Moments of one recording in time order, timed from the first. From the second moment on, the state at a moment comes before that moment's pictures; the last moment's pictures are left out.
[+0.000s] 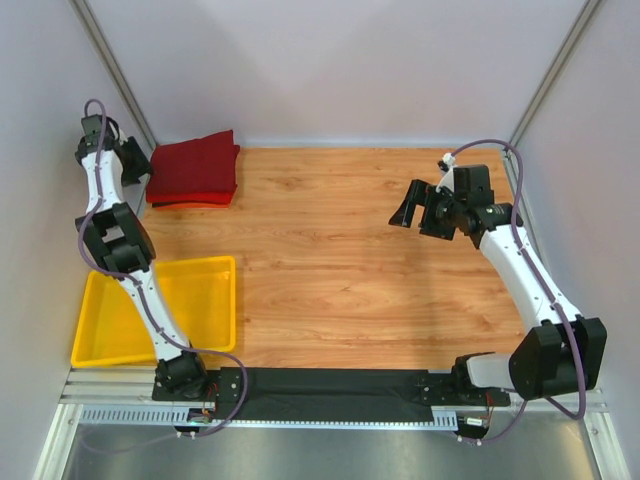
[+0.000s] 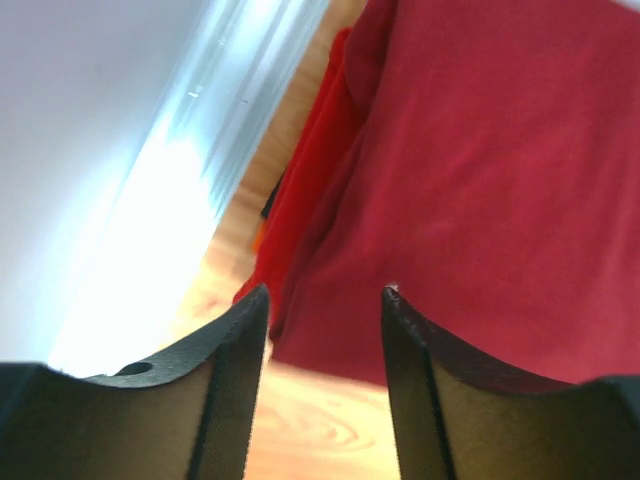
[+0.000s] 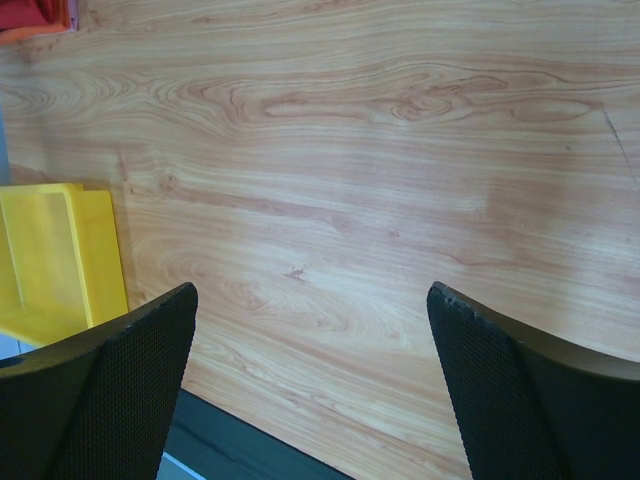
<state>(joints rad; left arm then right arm) 0.43 2.35 2.23 -0.79 0.19 -0.21 0.16 1.32 1.16 -0.64 -0.36 0.43</state>
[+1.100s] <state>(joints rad) -0.39 1.32 1.20 -0.50 0.61 -0.27 0.17 0.93 1.09 -0.73 -0.26 0.46</state>
